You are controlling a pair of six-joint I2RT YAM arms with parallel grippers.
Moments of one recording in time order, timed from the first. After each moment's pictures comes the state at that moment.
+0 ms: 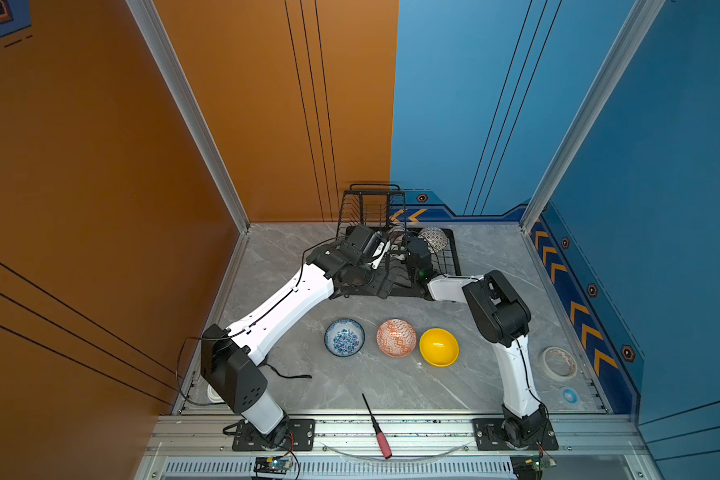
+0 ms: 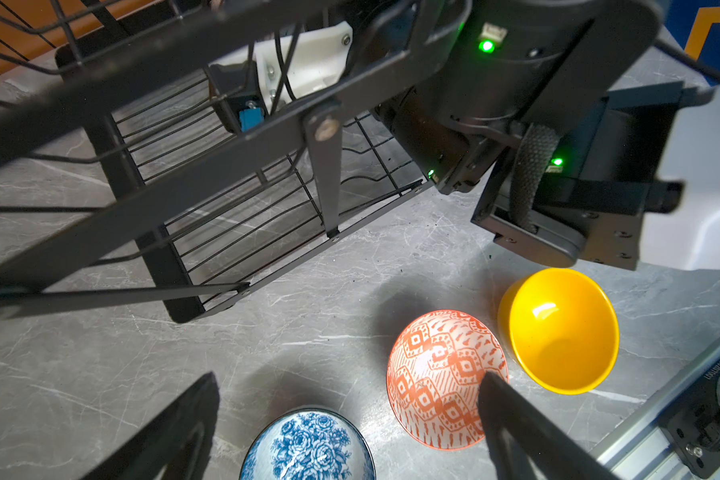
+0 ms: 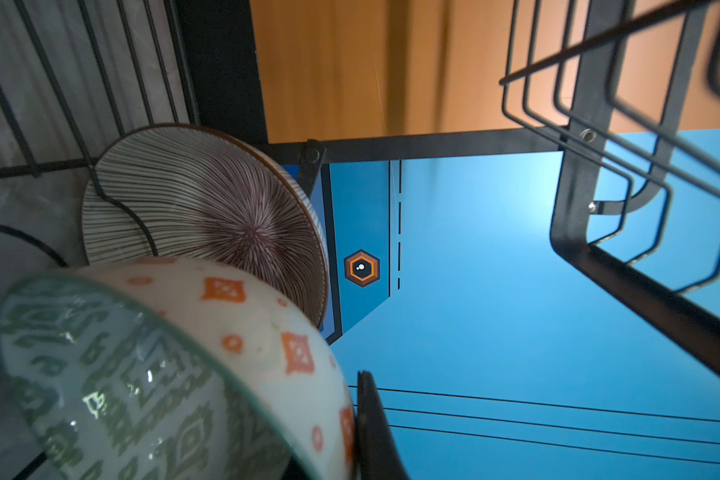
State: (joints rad) left arm -0.66 1.61 1.60 -0.93 -0.01 -0.14; right arm 0.52 2.22 1.37 0.72 0.45 -1.43
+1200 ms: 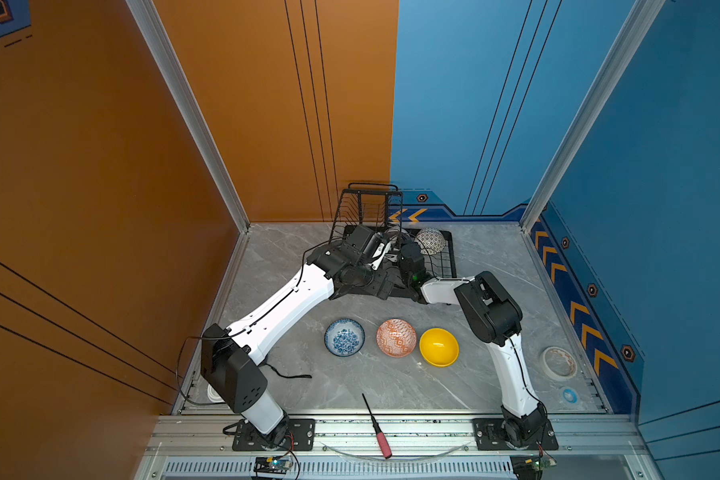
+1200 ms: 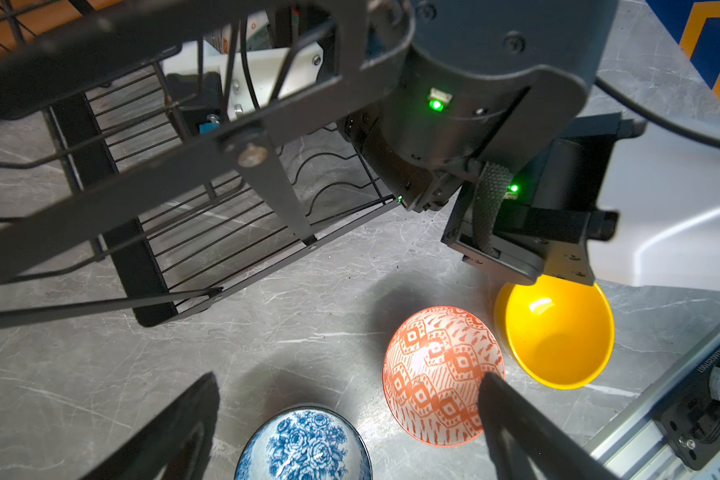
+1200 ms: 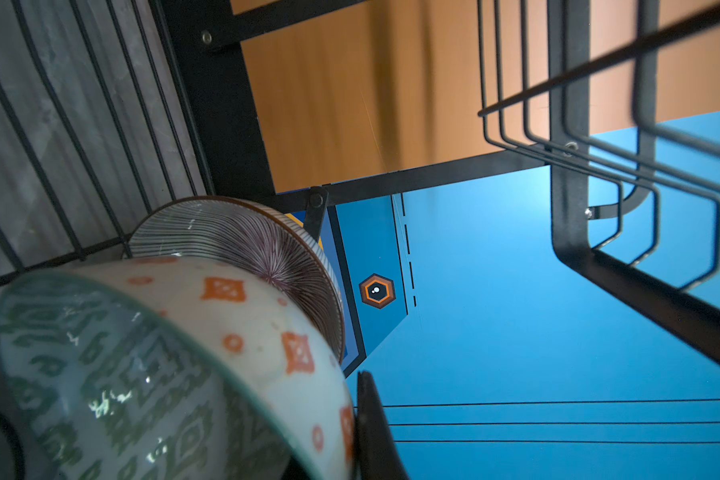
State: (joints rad) left arm -0.66 1.61 1.60 -0.93 0.00 -0.14; right arm 0.56 2.27 1.39 0.77 0.46 -1.30
